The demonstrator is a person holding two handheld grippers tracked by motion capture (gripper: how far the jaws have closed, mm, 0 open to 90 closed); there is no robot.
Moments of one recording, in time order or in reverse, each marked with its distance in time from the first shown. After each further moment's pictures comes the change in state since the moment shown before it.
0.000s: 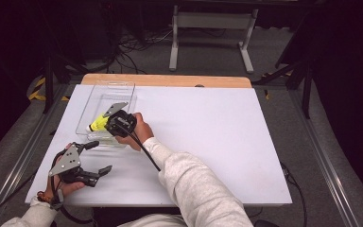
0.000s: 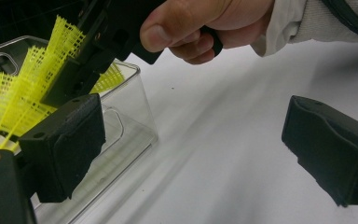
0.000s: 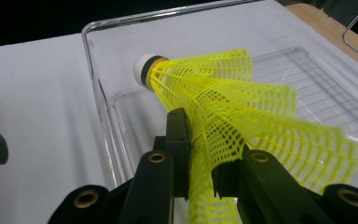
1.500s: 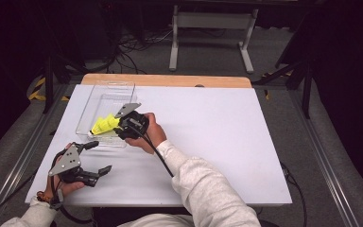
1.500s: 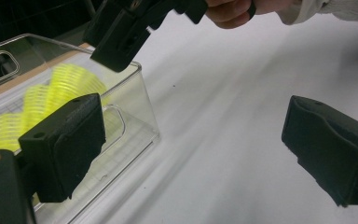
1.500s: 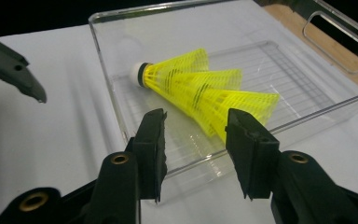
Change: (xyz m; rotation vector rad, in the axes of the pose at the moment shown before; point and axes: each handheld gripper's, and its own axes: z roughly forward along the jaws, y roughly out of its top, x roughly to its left) left arm 0.000 -0.001 0.001 0.013 0.003 0.004; right arm -0.004 -0.014 -0.047 -0.018 -0.036 -0.011
